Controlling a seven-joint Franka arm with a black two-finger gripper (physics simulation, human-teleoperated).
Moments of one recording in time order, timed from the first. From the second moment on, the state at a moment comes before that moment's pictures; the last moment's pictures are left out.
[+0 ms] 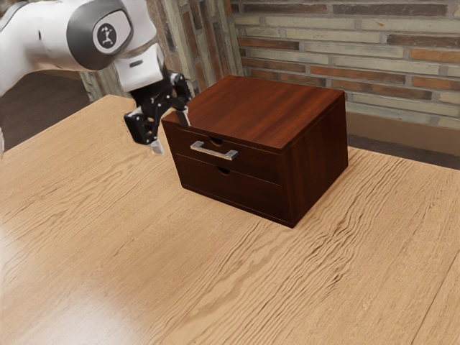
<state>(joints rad) 0.00 0.24 0.19 -1.19 -0.05 1.58 1.70</state>
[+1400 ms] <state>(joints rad) -0.01 0.15 0.21 -1.70 -0.32 2.34 2.15</state>
